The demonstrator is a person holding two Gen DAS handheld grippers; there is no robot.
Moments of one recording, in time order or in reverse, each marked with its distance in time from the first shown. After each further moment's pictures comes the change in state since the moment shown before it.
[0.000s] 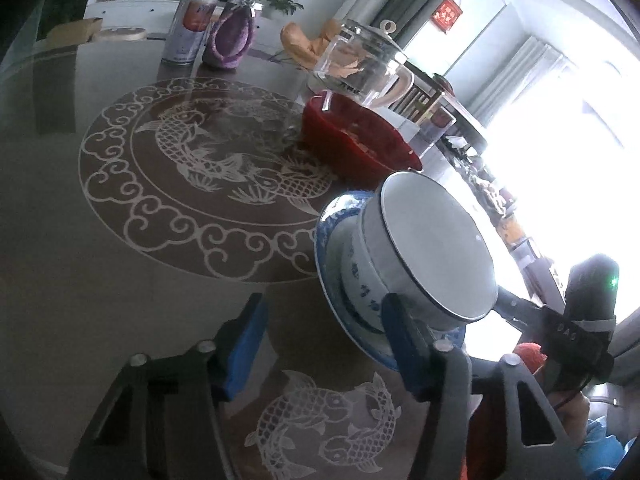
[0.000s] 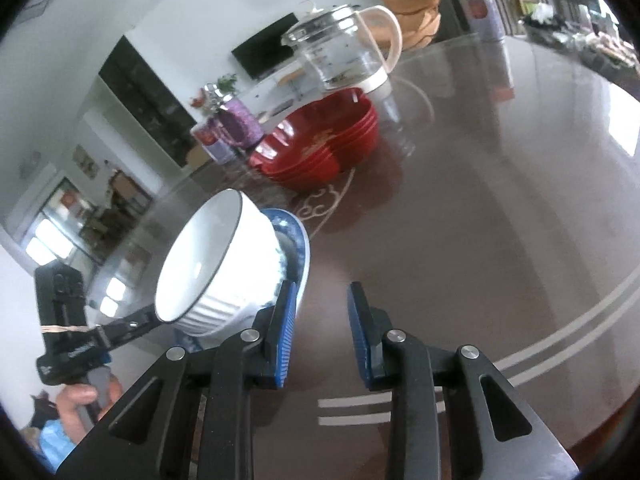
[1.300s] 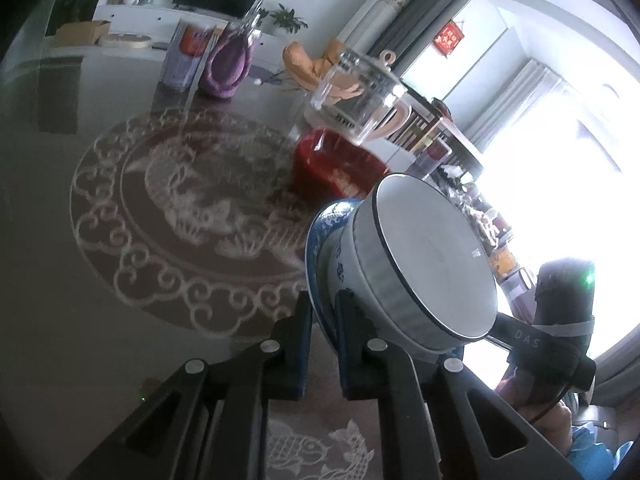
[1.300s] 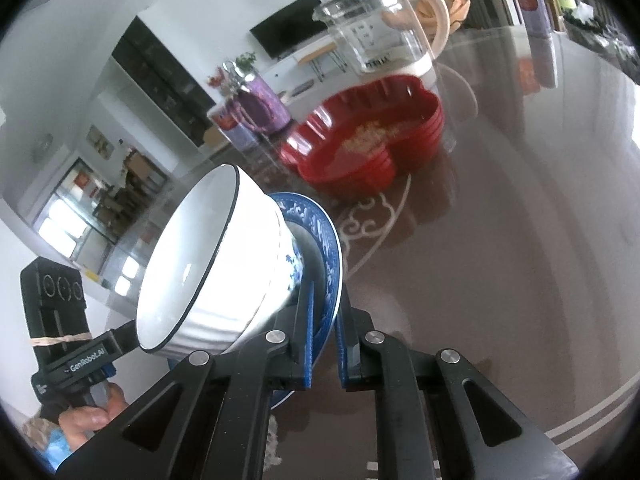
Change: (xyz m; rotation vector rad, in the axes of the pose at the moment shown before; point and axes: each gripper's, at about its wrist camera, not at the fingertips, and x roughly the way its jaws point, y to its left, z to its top) left arm -0.009 -0.012 0.040 -0.032 -0.084 -0.031; right arm 0.044 0.027 0.039 -0.037 0.067 0.049
